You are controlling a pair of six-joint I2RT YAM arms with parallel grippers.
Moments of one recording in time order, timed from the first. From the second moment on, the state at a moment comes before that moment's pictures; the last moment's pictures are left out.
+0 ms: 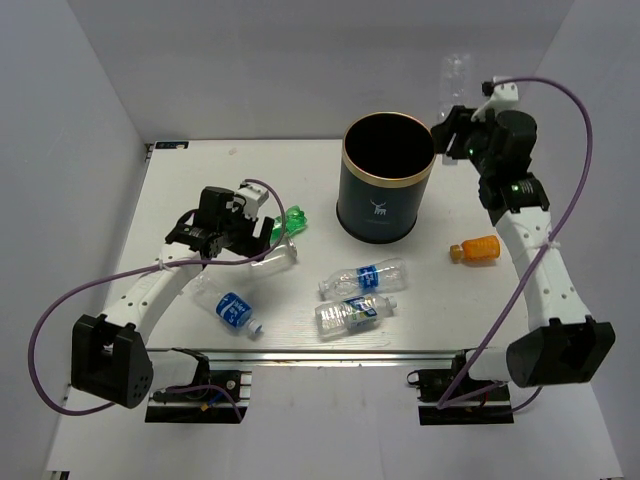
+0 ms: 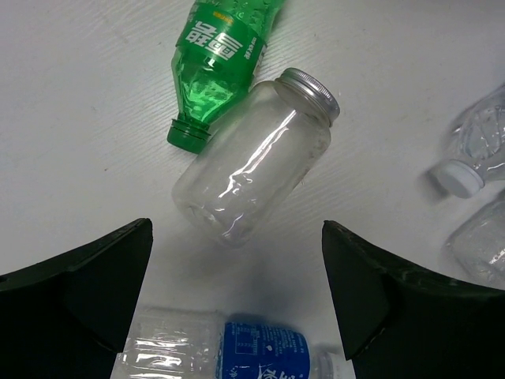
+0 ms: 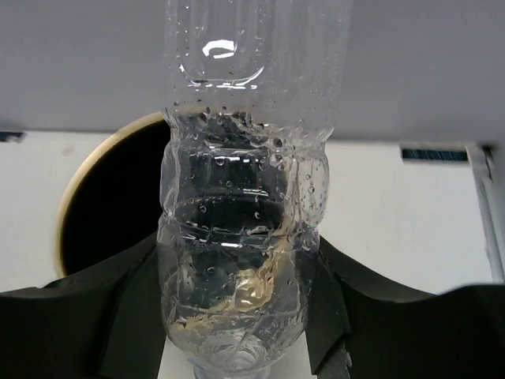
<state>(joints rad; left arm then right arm) -0.32 1.26 0.95 -0.48 0.16 0.12 0.12 1.28 1.33 -0.22 -0.07 0.15</state>
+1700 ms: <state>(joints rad) -0.47 1.43 1.01 -0.49 0.05 0.31 0.23 1.08 0.97 0.05 -0.52 0.32</state>
